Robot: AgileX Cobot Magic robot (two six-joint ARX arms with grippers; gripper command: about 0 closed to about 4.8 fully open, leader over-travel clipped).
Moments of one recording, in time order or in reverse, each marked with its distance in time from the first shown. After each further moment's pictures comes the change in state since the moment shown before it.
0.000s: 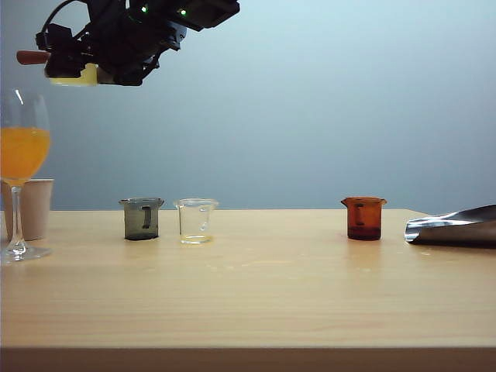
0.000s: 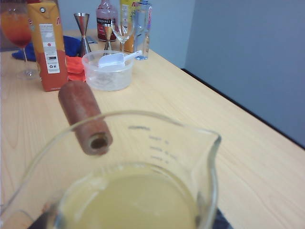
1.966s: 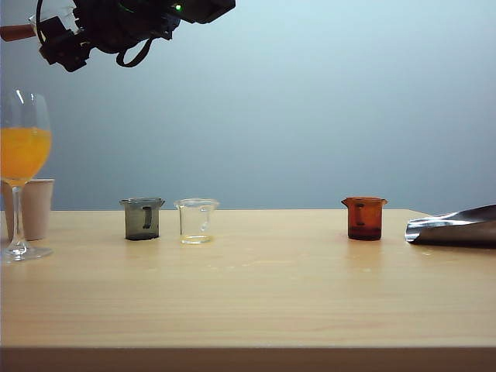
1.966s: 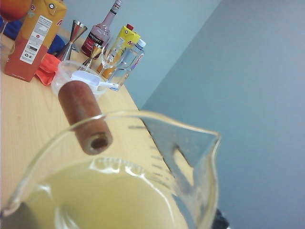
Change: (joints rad) left arm 0.000 0.000 0.000 0.000 0.000 0.000; right arm 0.013 -0.004 0.001 0.159 -0.002 -0.500
